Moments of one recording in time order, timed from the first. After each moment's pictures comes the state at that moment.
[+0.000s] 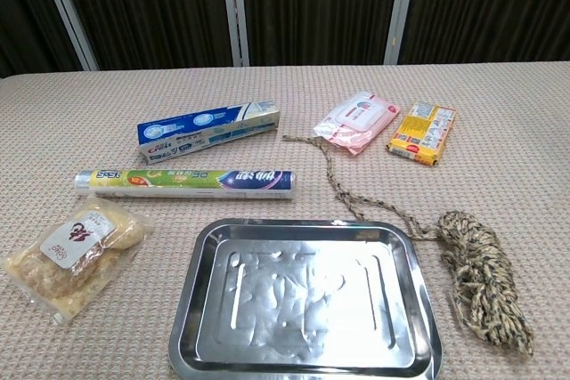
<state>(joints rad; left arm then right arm) -0.15 -1.10 0.04 -1.64 1.62 1.36 0.02 0.02 -1.15 0.04 -1.59 -1.59 1.57 -0.05</state>
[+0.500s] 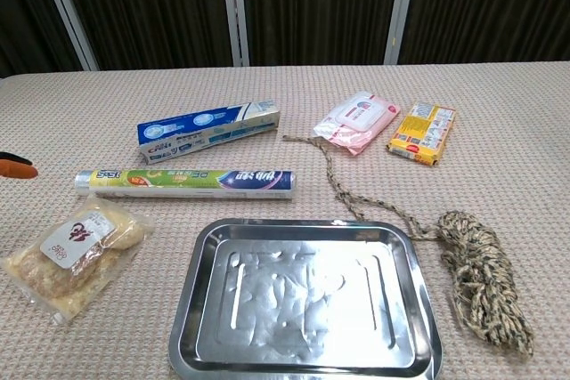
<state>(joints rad) -0.29 -1.19 0.05 -1.62 1.59 1.10 0.12 0.02 -1.15 0.04 -1.57 -1.59 1.58 -0.03</state>
